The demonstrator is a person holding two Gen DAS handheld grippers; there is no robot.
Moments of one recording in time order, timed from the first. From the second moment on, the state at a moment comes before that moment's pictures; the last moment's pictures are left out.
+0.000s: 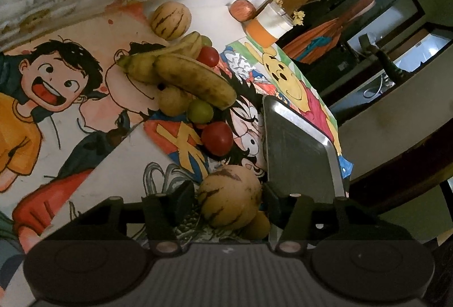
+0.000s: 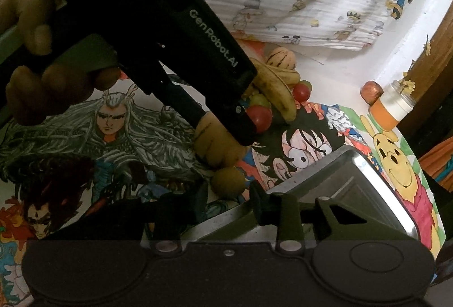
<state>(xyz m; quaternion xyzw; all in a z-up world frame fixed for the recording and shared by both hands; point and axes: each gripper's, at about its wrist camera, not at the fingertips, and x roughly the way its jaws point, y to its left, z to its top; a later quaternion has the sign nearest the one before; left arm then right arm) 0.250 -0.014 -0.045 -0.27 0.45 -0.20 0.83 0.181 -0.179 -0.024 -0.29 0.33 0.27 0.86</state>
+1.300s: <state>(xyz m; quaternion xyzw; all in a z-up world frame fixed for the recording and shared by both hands) 0.251 -0.040 -0.007 -0.25 0.39 -0.20 0.87 0.183 -0.264 0.004 -0.15 0.28 0.15 0.94</state>
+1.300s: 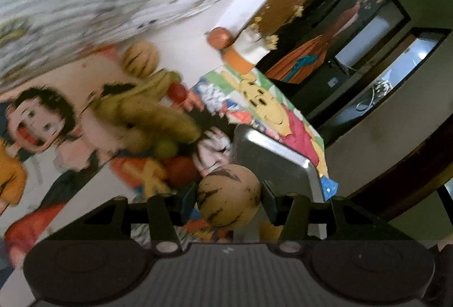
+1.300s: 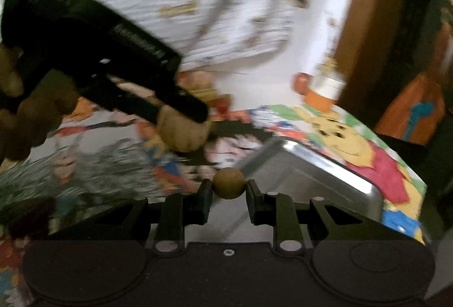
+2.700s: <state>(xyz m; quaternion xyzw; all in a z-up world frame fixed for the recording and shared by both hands) 0.284 -0.146 -0.011 -0.16 0.37 -0.22 0.89 0.189 -0.348 0.000 -0.01 0.30 -0.01 0.95</state>
